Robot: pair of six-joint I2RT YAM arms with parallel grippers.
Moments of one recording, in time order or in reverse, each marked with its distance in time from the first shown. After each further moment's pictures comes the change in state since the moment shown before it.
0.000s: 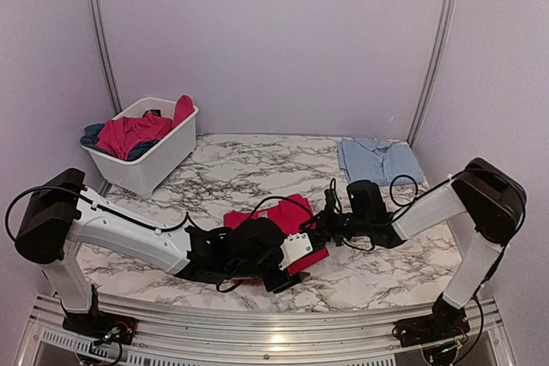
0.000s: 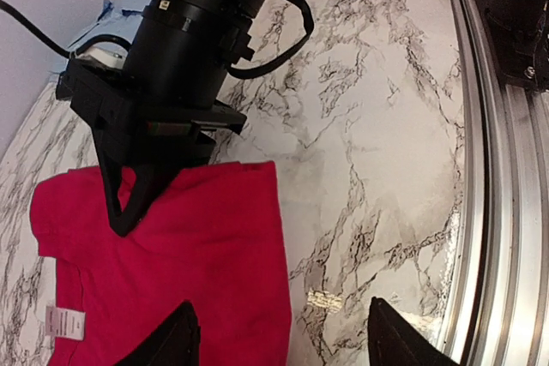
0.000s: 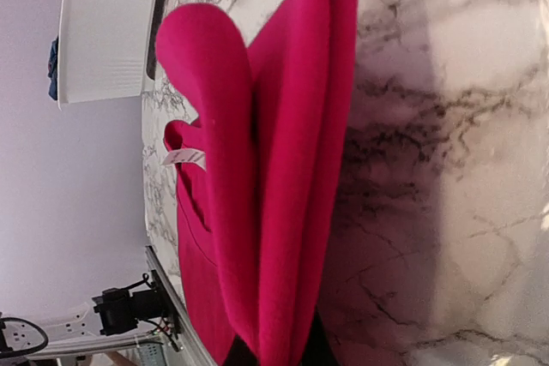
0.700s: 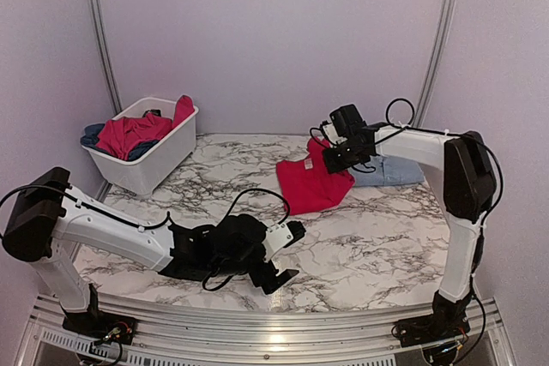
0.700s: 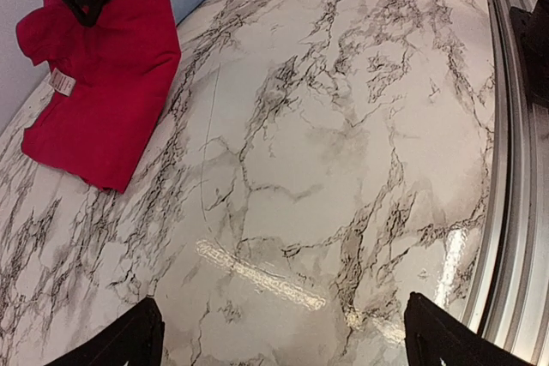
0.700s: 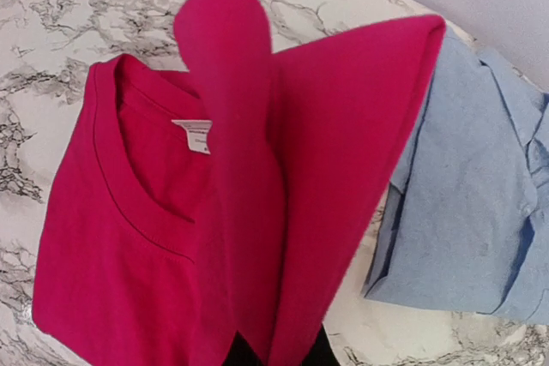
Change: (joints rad) left arm 0.035 -0.113 -0.121 0.026 -0.054 -0.136; right arm -0.198 0.220 0.949 -1.075 0.565 -1.080
